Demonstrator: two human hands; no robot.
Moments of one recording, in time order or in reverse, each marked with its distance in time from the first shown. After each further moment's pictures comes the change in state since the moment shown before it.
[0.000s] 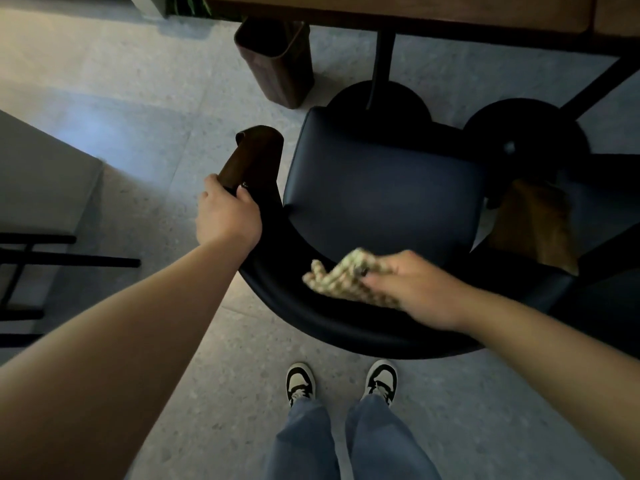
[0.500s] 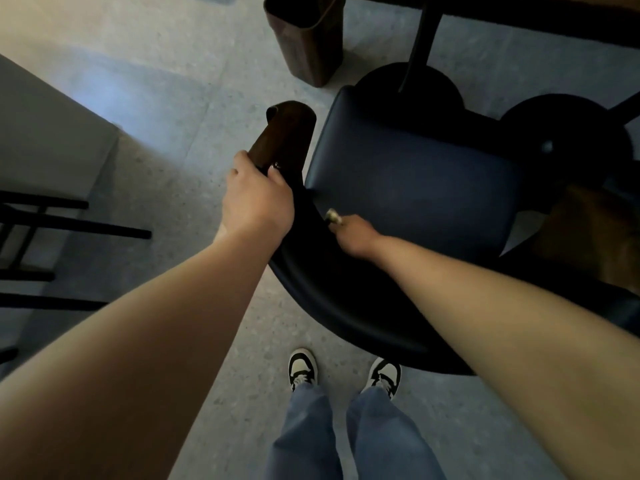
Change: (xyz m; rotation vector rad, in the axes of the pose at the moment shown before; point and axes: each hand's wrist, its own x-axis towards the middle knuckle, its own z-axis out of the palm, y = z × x) left_hand 0.008 -0.009 0.009 0.005 0.041 0.026; right_hand 0.184 0.061 0.042 -0.342 0.164 0.317
